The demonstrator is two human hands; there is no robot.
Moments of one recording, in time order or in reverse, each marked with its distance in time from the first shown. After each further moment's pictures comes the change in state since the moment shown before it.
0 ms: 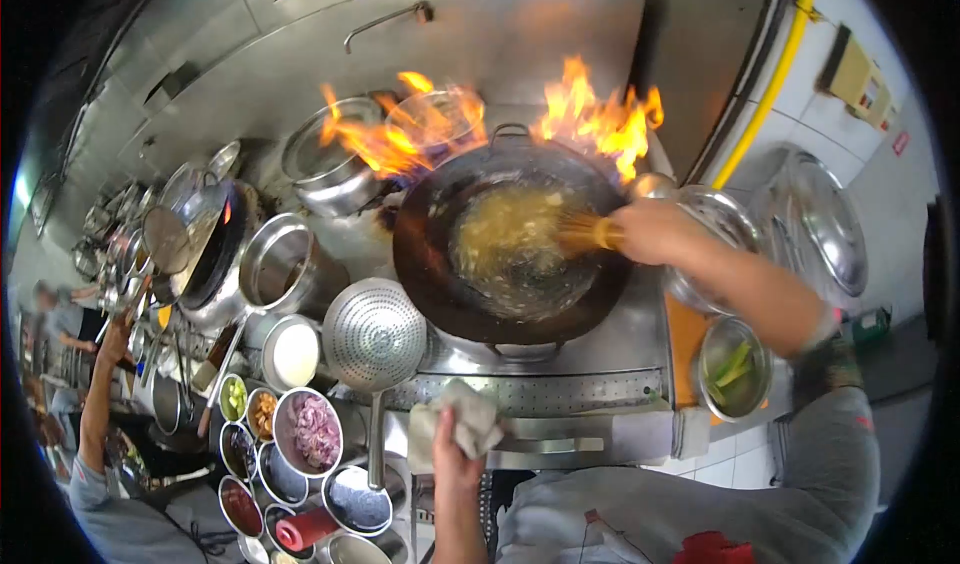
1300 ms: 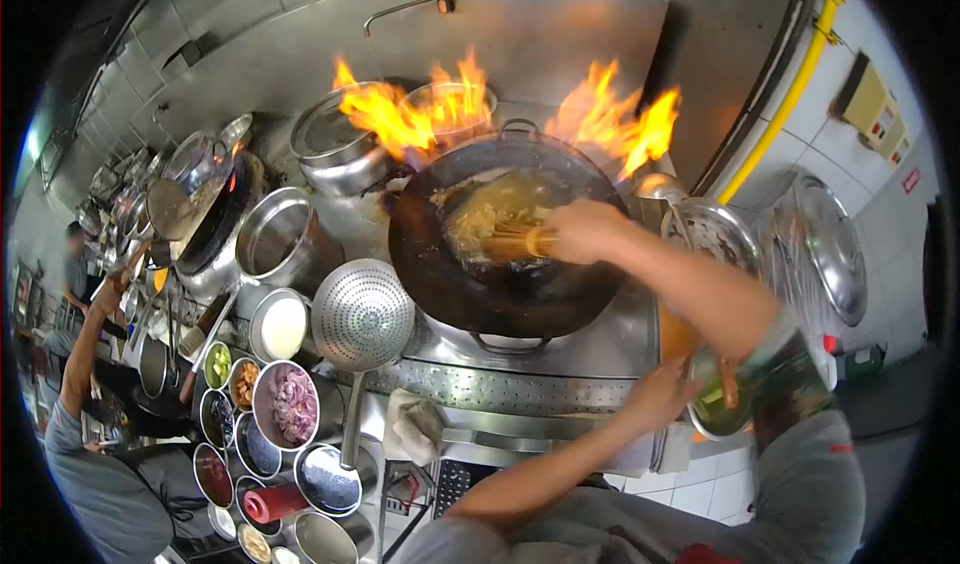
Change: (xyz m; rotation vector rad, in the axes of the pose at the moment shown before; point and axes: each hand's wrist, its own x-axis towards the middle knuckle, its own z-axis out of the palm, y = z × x) left_hand -0.005 -0.181 0.213 1.237 -0.812 0.208; right_hand 0.065 -0.048 0.031 0.057 -0.002 -0.204
